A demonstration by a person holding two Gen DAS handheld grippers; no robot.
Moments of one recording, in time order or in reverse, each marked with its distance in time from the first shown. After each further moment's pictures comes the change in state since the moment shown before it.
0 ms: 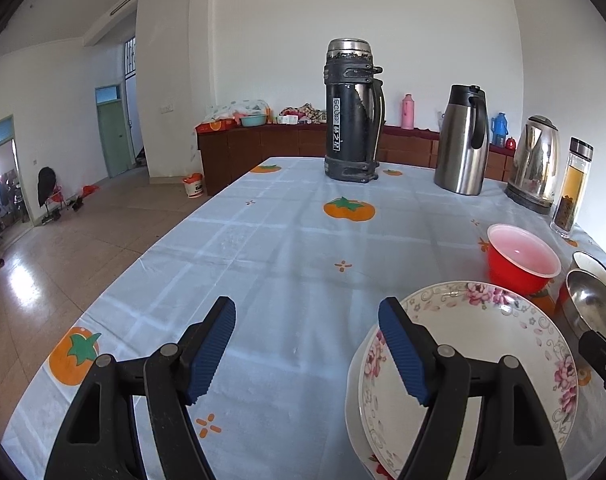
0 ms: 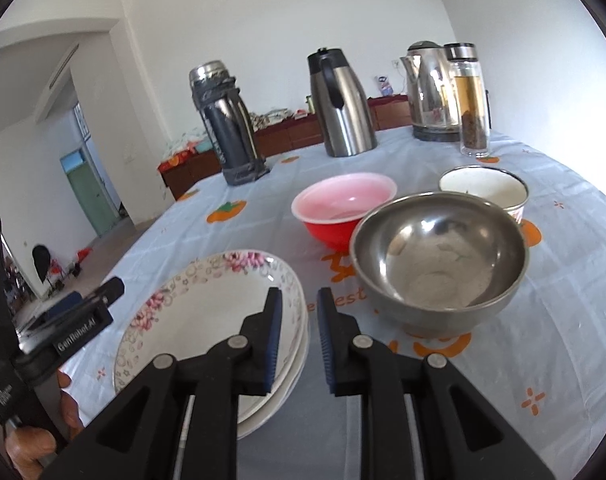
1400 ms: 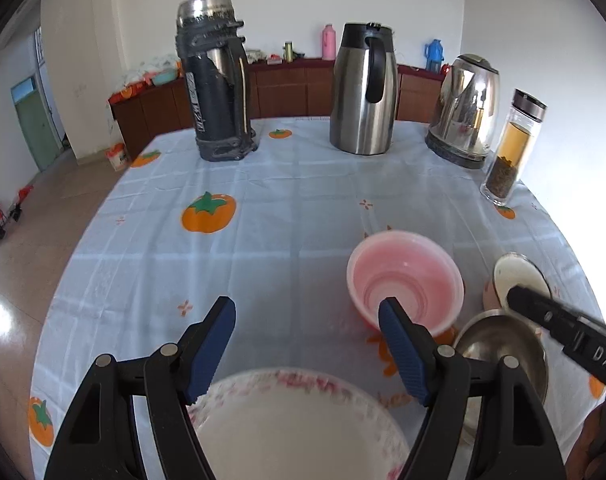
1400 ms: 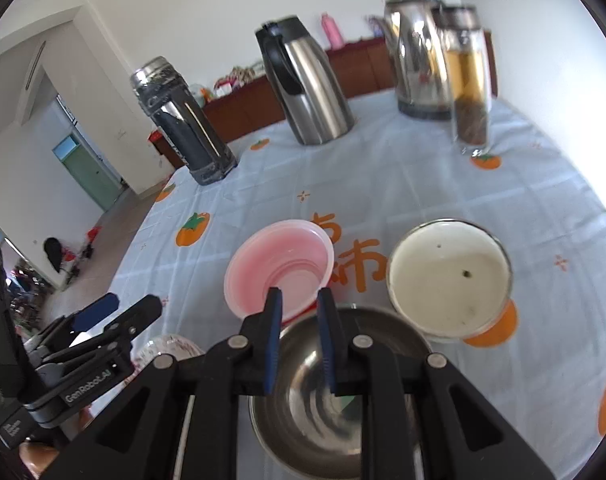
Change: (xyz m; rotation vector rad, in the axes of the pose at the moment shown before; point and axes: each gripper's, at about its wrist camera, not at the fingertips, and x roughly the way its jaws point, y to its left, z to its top) left arm 0.052 -0.148 0.100 0.153 0.311 -0.217; right arm 0.060 -0.095 0.137 0.128 0.317 0.071
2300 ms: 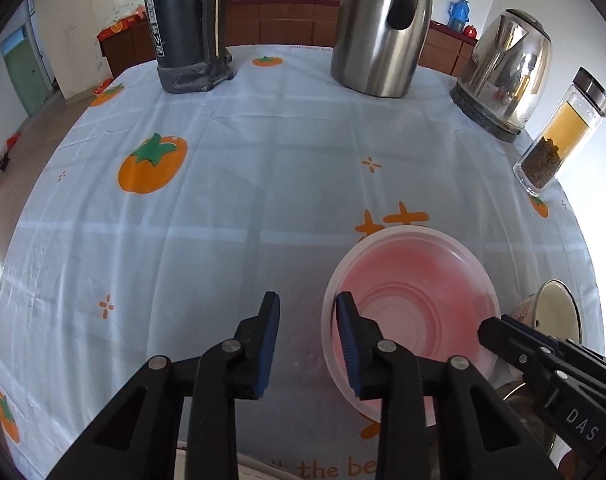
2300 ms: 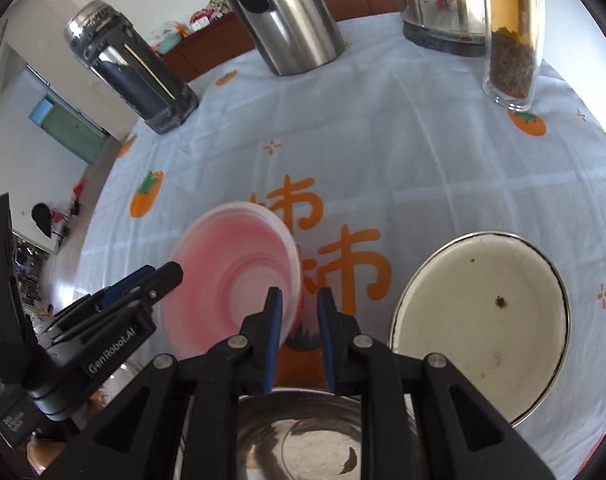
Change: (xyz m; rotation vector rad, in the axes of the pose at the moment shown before) left arm 0.102 -0.016 0.022 -0.075 0.231 -0.023; right arm 0.088 -0.023 0.034 -0.005 0.255 -0.054
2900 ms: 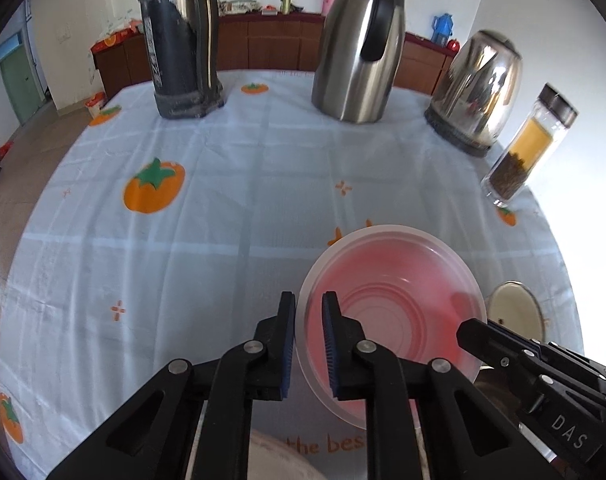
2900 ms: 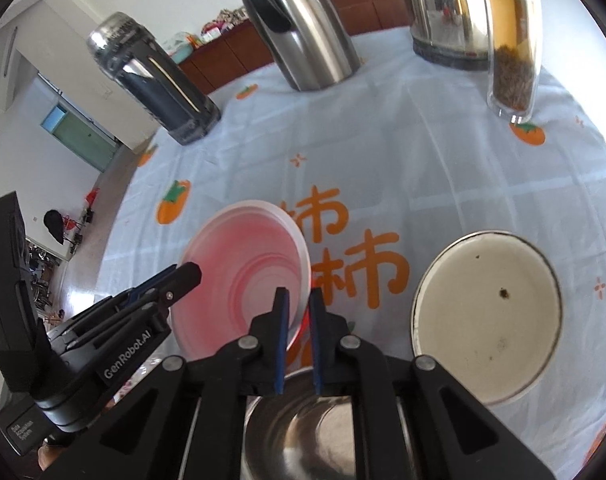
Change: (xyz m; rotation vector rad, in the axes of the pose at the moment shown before) left arm -0.048 -0.007 -0.001 0.017 -0.071 -0.049; right arm -0.042 0.022 -0.010 -0.013 -0.069 0.038
